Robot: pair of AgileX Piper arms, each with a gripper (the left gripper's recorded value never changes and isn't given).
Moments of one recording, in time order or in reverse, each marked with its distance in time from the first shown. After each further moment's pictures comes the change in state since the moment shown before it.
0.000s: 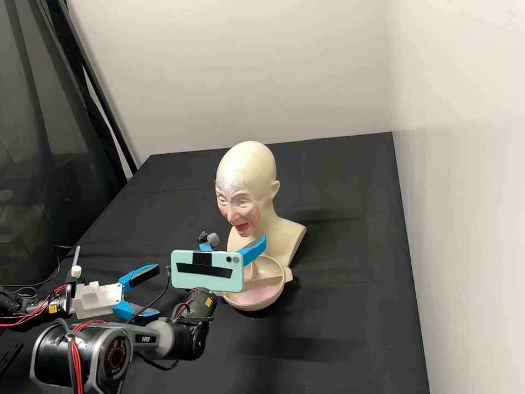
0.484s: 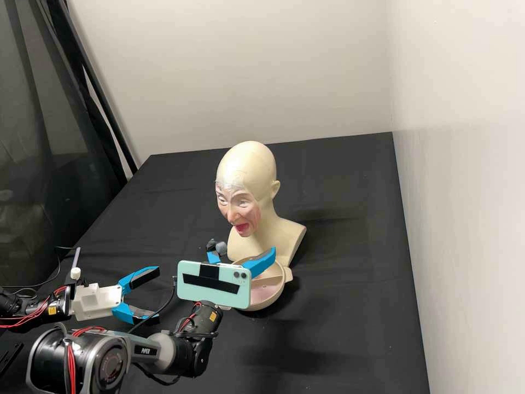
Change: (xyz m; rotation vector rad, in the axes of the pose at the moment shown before) left arm 0.000 -0.002 0.006 0.004 -0.021 -0.005; right arm -0.023 0.005 0.020 0.041 -0.041 0.032
